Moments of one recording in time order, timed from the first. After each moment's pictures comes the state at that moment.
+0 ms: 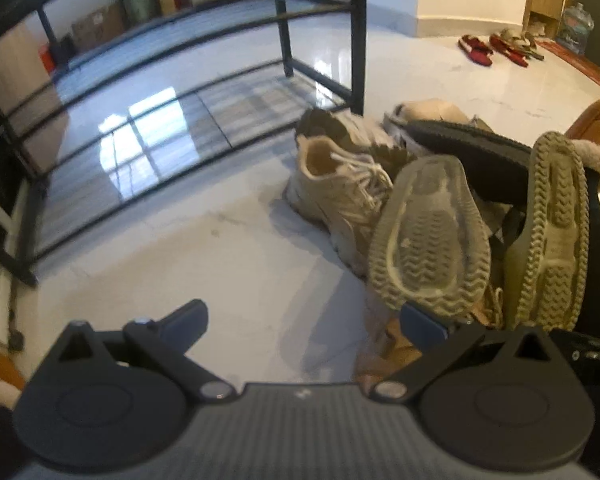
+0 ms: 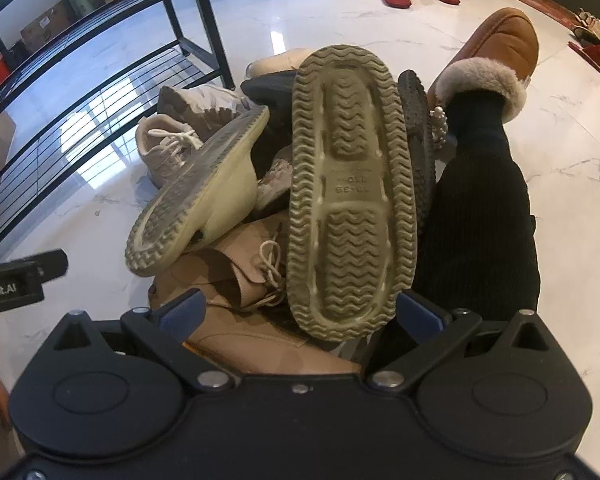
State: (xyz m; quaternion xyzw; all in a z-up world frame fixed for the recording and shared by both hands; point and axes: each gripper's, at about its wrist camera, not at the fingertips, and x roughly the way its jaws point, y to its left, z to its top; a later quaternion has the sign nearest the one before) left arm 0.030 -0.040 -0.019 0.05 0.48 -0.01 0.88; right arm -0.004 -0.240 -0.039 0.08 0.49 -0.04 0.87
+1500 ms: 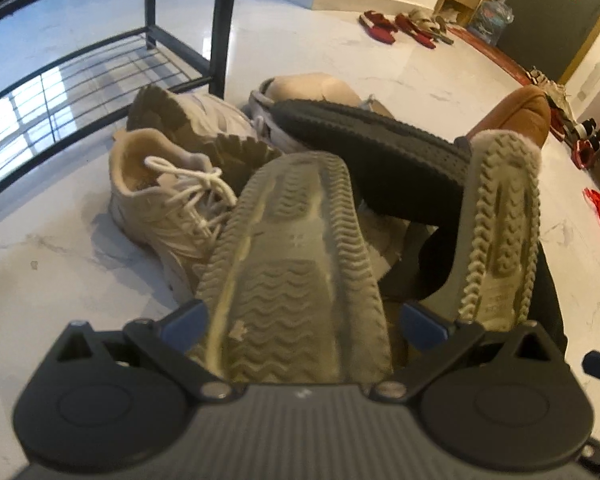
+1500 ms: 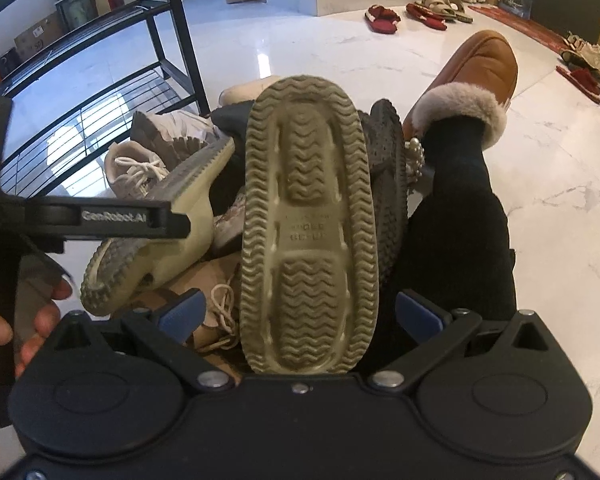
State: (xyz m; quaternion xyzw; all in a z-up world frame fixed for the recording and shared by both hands) left arm 0.125 -0.102 -0.090 -0.04 0.50 -0.17 0.85; right arm 0.014 -0.266 -0.045 0.06 0.46 -0.05 0.89
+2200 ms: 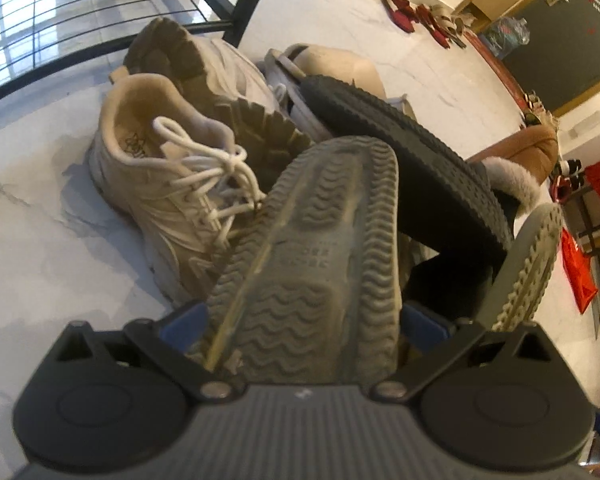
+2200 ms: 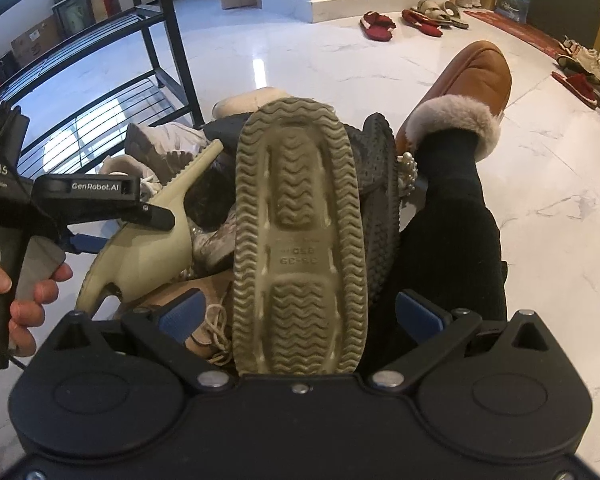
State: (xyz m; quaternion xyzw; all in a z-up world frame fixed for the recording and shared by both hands) left arm 0.179 -0.067 -0.115 -0.13 0.57 -0.20 0.79; right arm 0.024 -0.272 -0.036 0.06 0.46 -0.06 0.89
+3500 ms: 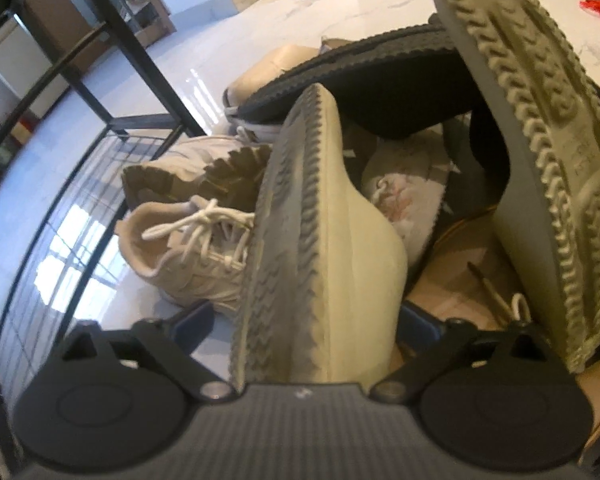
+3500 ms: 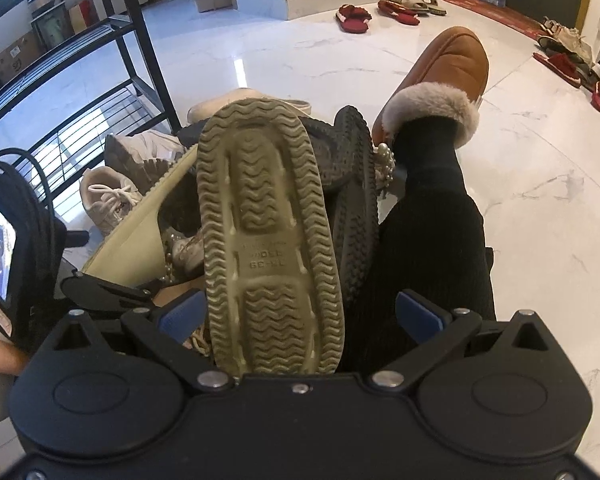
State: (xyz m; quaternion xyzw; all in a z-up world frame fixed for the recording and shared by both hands) left arm 0.120 -0.144 -0.130 0.27 0.44 -0.19 0.83; right arm 0.022 -0.294 -0.036 0.09 0.46 -0.08 0.88
